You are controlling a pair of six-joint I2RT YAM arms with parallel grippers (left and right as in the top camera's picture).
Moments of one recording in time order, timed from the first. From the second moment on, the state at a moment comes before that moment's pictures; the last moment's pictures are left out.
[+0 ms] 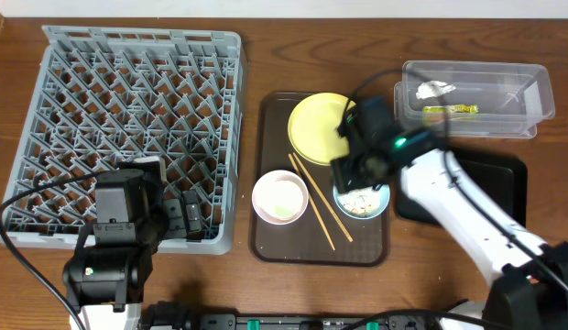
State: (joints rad) left arm 0.02 0.80 0.86 -1.01 0.02 -0.12; right arm 0.52 1.60 1.14 -0.82 -0.14 0.25
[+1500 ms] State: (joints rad) left arm 0.02 0.80 0.86 -1.02 0.02 -0.12; right arm 0.61 1.56 1.00 -0.65 -0.01 0.44
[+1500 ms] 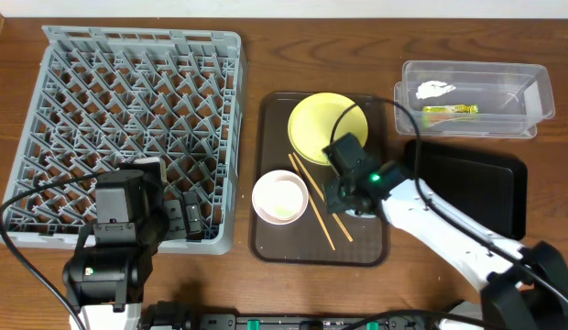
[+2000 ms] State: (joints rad) left arm 0.02 0.80 0.86 -1.02 0.02 -0.12; right arm 0.18 1.39 1.03 -0.70 -0.28 0.37
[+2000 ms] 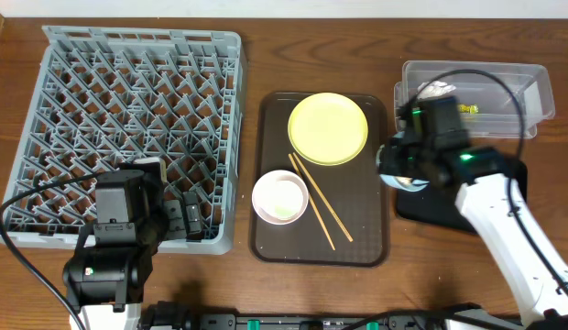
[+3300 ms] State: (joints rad) left arm 0.02 0.80 0.86 -1.02 0.02 -0.12; right arm -0.62 1.64 0.72 -0.23 -1.38 0.35
